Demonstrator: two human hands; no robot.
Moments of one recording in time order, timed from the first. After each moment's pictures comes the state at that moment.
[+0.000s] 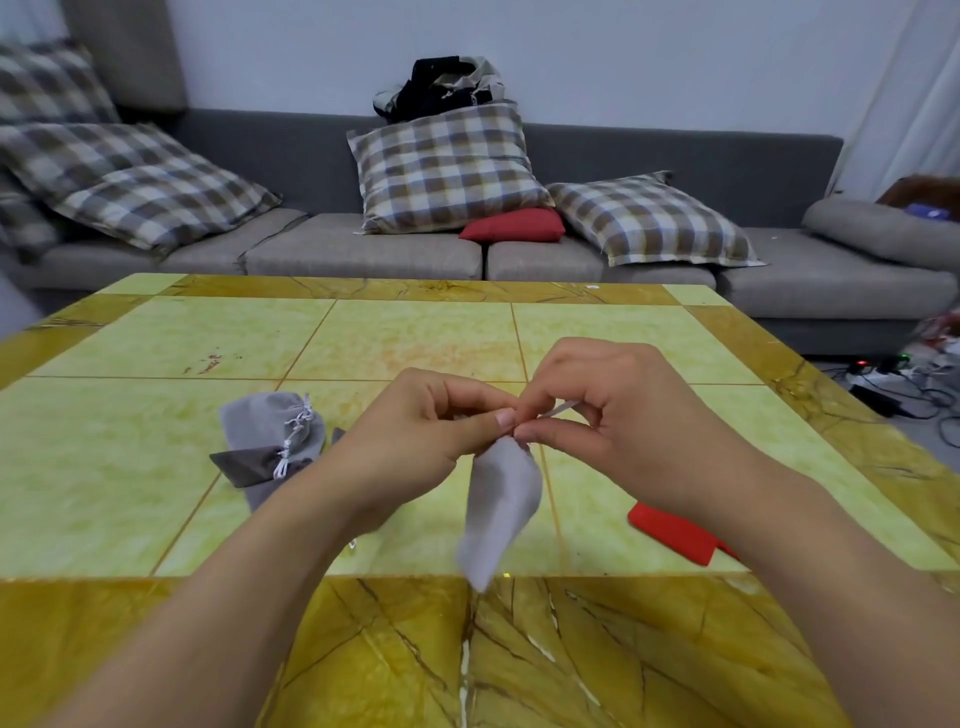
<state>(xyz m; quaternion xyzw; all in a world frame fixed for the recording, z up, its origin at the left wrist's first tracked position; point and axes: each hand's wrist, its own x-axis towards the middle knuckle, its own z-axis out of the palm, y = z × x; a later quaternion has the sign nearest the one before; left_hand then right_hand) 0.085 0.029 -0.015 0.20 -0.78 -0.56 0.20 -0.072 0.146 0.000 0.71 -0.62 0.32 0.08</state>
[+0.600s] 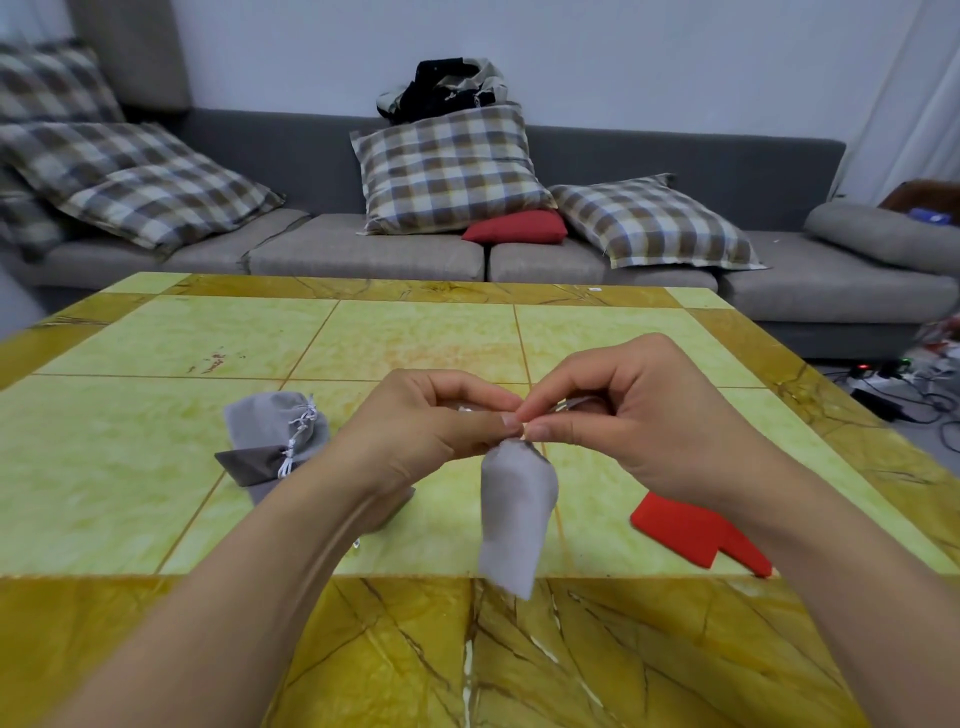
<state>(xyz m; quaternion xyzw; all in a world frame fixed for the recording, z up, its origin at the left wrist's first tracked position) 0.084 0.026 -0.013 0.24 -0.69 -0.65 0.22 -0.072 0.151 0.006 0.66 -0.60 0.44 -0.12</state>
